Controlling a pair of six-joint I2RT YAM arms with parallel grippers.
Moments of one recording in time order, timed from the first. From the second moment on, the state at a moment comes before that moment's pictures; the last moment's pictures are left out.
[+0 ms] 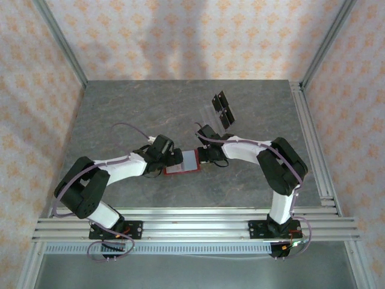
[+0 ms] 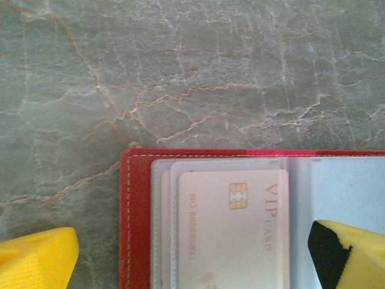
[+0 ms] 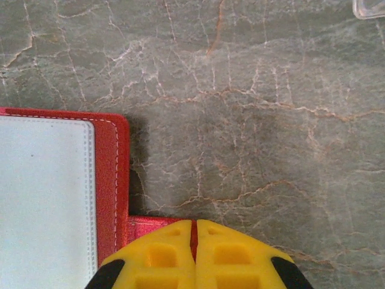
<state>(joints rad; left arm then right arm) -0.54 1.53 0.71 -0.18 -0.13 -0.79 0.71 1.83 1.10 -0.43 0.00 0.52</state>
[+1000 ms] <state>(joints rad) -0.63 1.42 0.74 -0.11 -0.10 -0.85 0.70 1.83 1.10 -0.41 -0.05 0.53</state>
